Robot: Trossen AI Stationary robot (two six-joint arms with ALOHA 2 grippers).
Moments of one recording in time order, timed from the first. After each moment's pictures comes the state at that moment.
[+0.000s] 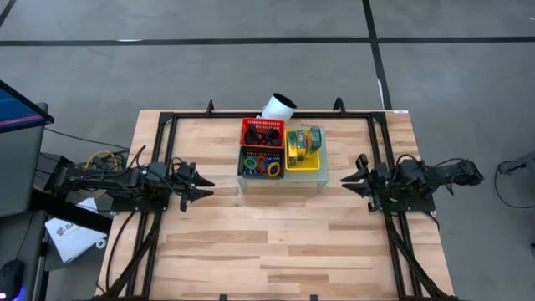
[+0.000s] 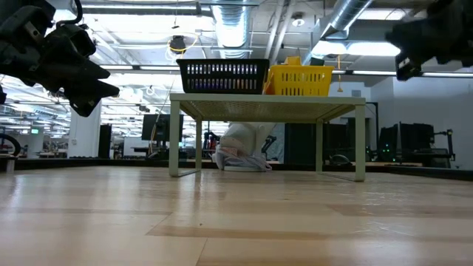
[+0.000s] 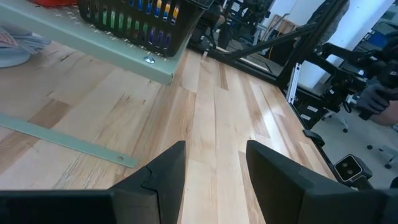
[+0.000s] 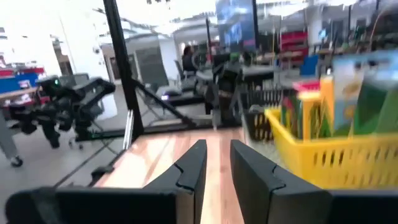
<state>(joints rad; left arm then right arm) -0.03 0.21 0.04 -0.04 0.01 -0.40 0.19 0.00 0.08 0.03 0.12 0.12</state>
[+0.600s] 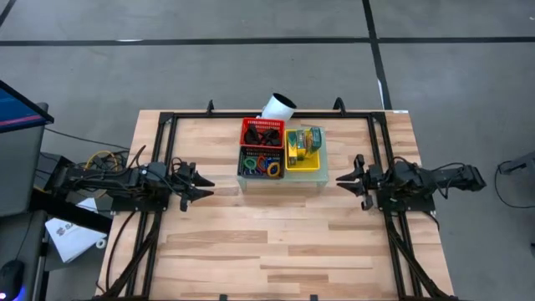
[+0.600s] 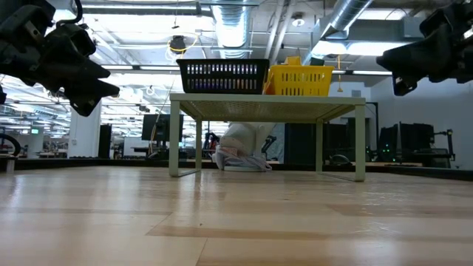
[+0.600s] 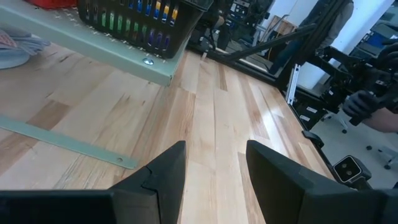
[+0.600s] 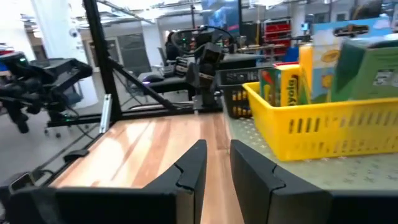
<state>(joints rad) -0.03 0.21 0.04 -0.03 0.01 -0.40 0.11 0.00 0.01 0.03 0.11 0.10</state>
